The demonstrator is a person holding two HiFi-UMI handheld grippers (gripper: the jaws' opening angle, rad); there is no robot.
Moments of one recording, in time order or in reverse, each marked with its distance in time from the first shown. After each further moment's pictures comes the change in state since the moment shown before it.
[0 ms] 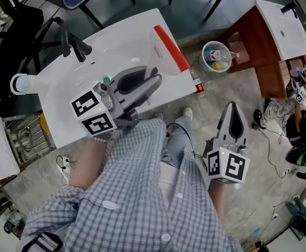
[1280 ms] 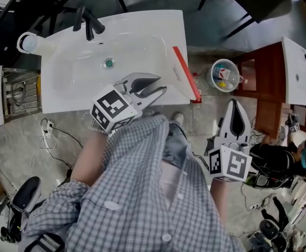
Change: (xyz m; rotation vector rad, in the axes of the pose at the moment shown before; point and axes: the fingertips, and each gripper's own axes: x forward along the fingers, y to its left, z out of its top) left arm 0.030 0.044 -0.090 0.290 0.375 0.332; right arm 0.087 -0.018 0.023 -0.103 0.028 0.335
